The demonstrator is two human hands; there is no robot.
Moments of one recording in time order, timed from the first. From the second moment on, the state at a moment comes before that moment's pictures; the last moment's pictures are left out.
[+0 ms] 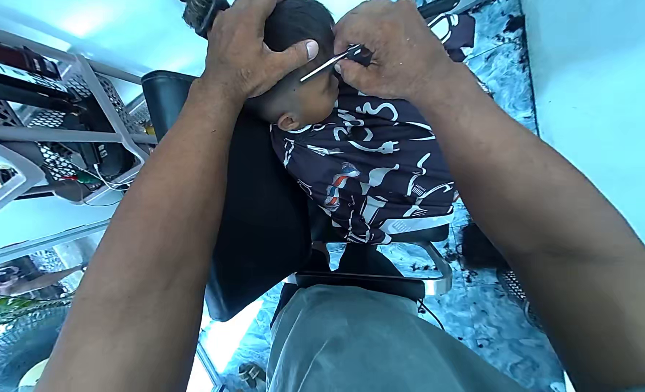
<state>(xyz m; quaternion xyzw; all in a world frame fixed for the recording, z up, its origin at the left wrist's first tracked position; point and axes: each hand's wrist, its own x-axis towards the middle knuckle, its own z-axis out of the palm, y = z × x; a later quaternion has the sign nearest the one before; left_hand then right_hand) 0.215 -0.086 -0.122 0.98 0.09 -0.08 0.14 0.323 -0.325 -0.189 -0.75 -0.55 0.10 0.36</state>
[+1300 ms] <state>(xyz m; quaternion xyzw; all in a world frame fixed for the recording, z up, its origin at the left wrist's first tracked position) 0.214 -0.092 -0.120 0.98 0.13 -0.10 0.13 0.279 -0.333 -0.225 -0.74 -0.44 0.09 0.51</state>
